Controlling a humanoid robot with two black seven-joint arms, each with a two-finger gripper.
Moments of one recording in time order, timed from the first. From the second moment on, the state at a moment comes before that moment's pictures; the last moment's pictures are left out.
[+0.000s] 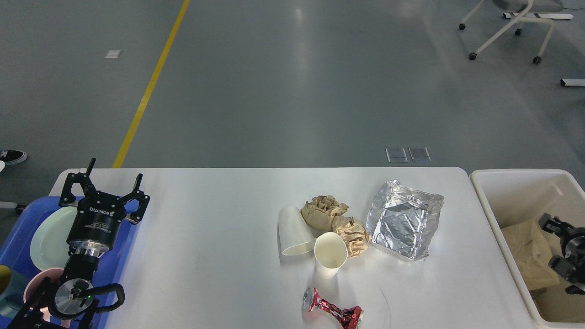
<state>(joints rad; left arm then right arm) -0.18 0.15 -1.52 -0.89 0.29 -0.59 -0.22 0.77 -0.49 -0.74 0.32 -0.31 -0.21 -0.12</state>
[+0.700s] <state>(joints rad) -0.18 0.15 -1.52 -0.89 0.29 -0.59 -0.22 1.70 -0.58 -1.06 0.96 -0.56 0.49 -0.14</state>
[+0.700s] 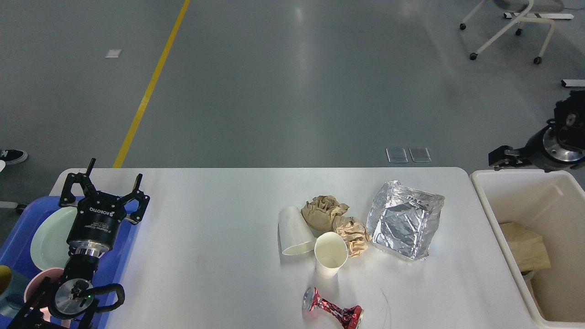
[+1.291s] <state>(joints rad) -0.18 0.15 -1.52 -0.89 0.29 -0.58 -0.22 2.33 -0.39 -1.26 1.43 -0.18 0.86 -0.14</state>
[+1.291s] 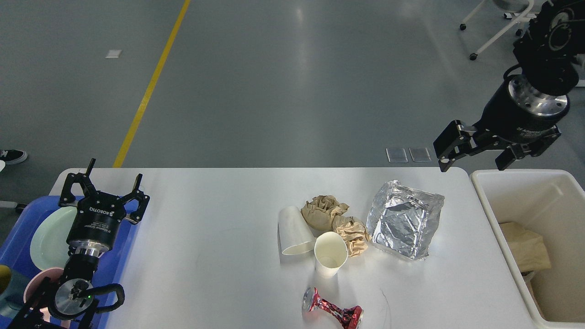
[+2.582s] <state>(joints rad) -0.18 0.15 -1.52 -0.89 0.29 -0.59 -0.22 2.22 -0.33 -1.29 1.54 -0.01 0.53 -0.13</state>
